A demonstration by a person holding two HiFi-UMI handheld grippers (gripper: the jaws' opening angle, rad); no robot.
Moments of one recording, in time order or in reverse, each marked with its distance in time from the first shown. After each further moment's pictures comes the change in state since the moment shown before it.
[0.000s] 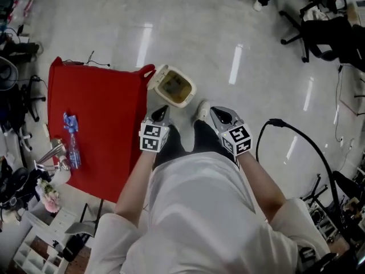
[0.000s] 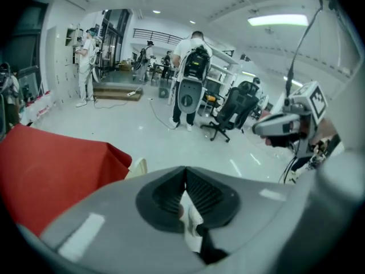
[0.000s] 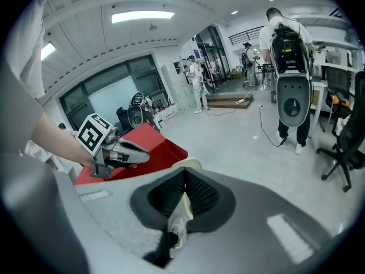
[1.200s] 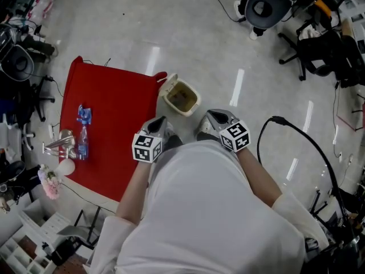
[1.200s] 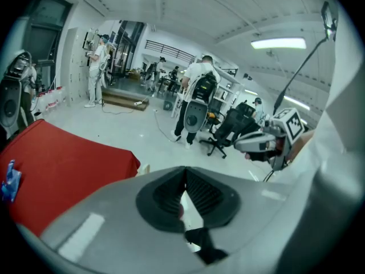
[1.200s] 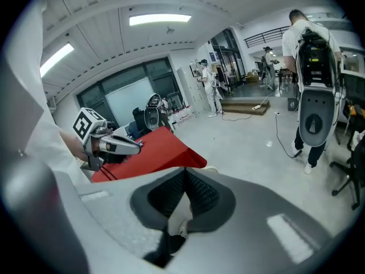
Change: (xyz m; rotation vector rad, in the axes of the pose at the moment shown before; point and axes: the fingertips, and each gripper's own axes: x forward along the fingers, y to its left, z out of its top) left arm -0.128 -0.016 0.024 -0.105 -0.139 -0.005; right arm -0.025 0.065 0.040 -0.092 -0.021 0.120
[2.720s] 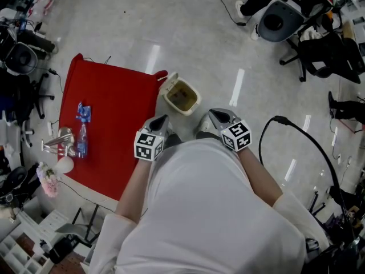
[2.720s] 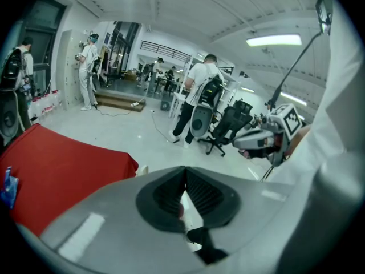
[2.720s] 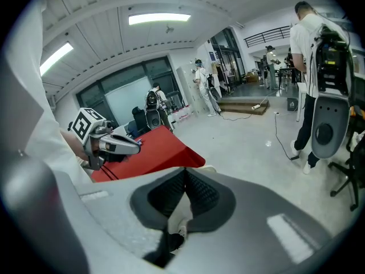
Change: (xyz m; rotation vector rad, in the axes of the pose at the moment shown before) left arm 0.005 -0.002 -0.004 0.045 0.001 -0.016; right arm 0.001 -0.003 -0.005 0.001 0.006 -0.008
